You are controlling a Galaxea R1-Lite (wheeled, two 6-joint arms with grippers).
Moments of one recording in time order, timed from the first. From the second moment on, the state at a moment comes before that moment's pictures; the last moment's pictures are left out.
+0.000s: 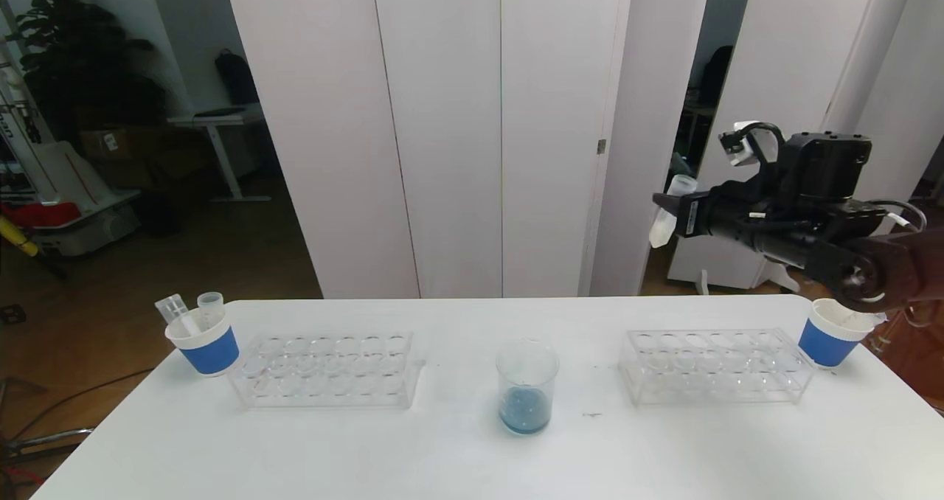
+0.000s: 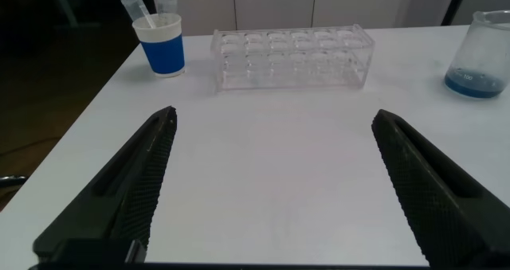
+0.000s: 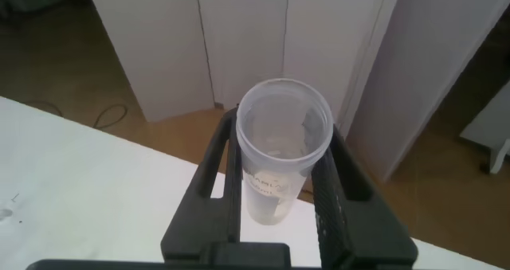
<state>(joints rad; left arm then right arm) 0.00 0.00 0.00 0.01 0.00 0.02 0.16 1.98 -1.23 -0.63 0.22 0.01</state>
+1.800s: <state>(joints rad) 0.00 0.00 0.00 0.01 0.00 0.02 0.47 2.17 -1.30 -0.90 0.35 -0.30</state>
